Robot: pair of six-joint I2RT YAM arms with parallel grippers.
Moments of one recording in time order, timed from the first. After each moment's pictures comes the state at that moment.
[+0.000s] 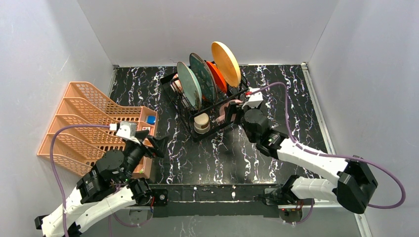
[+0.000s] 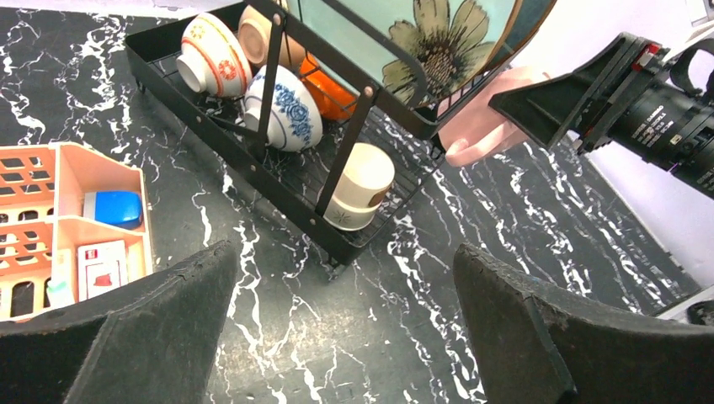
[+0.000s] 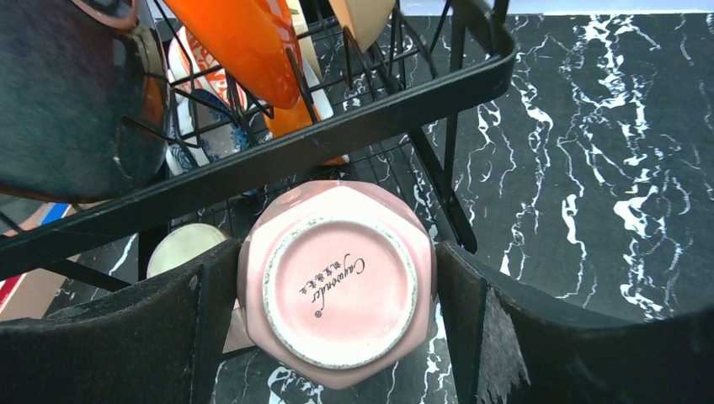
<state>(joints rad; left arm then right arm) -1.00 0.25 0.74 -0.60 -0.58 -0.35 0.89 1.14 0.74 0.20 0.58 0.31</state>
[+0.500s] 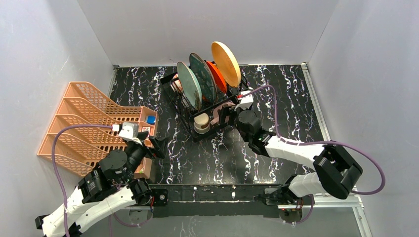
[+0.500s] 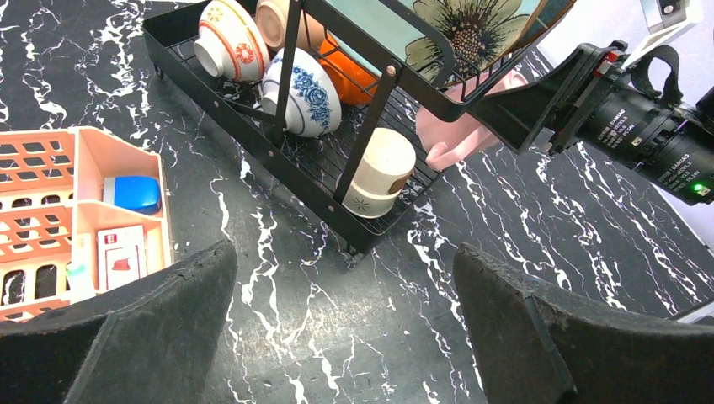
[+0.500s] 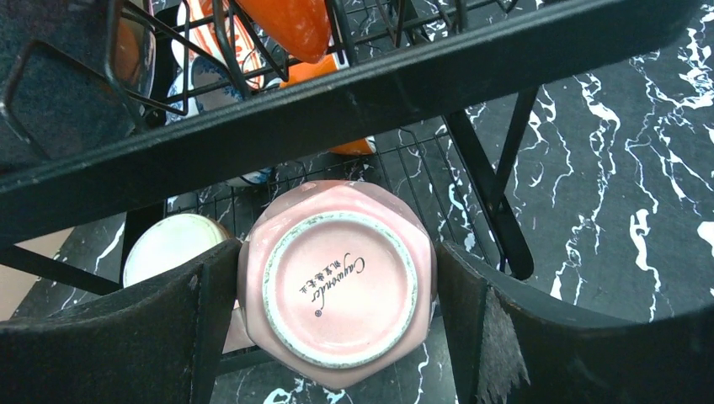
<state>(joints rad) -1.00 0.24 0.72 -0.64 -0.61 -0.34 0.85 1.33 0.66 0.49 0.47 0.28</state>
